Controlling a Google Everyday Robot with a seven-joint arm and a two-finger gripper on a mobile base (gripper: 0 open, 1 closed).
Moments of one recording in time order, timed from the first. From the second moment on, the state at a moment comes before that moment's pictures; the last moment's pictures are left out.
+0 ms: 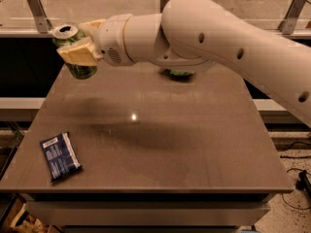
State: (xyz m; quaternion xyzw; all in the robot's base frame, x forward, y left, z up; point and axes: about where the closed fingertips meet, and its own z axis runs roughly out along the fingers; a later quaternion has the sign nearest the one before) arm 0.551 0.165 0.995 -0.50 0.60 0.30 0.55
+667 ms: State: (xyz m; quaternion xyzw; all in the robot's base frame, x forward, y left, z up) arm 0.545 0.172 1.043 -0.53 0.58 0.27 0.56
